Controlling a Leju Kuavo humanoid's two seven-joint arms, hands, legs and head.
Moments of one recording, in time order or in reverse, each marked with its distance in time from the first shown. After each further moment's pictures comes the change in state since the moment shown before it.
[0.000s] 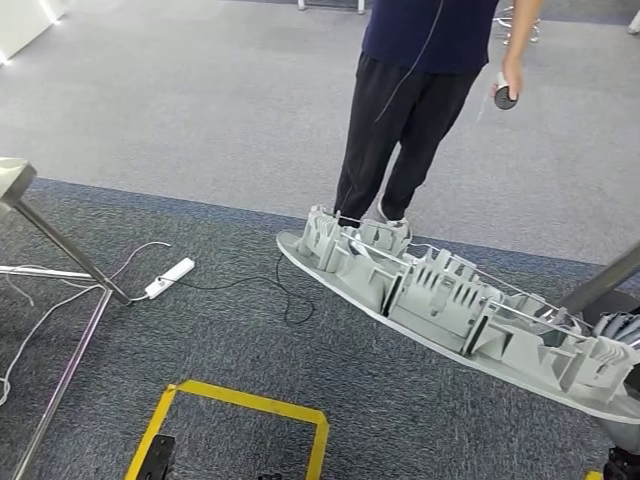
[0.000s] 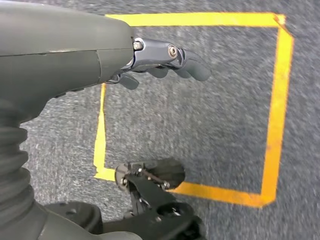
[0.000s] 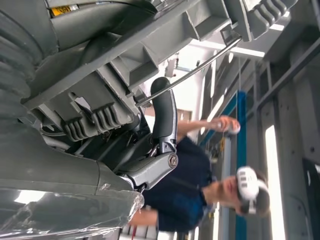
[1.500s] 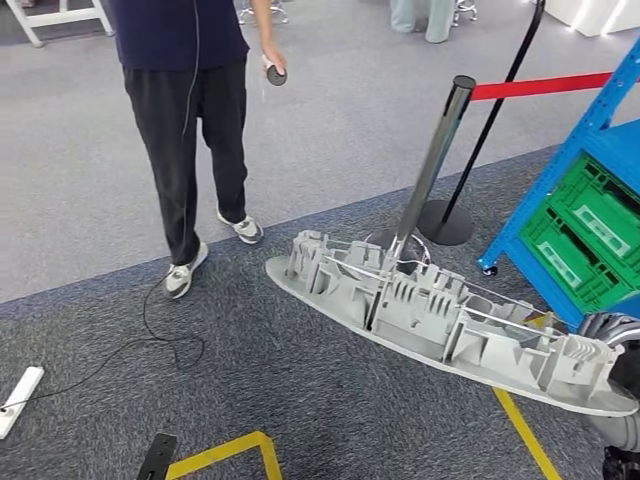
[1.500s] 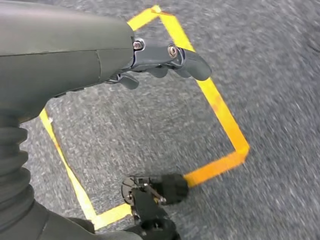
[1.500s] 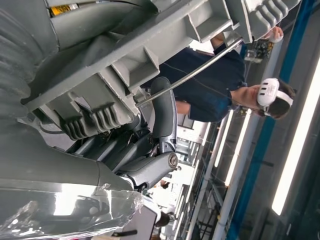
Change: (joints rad) left arm -0.003 -0.024 -0.018 0.000 -0.027 0.071 0.010; right arm 0.011 -0.053 0.019 0.009 0.010 -0.017 0.028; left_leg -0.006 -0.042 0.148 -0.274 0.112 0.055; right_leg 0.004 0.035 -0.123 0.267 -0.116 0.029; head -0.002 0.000
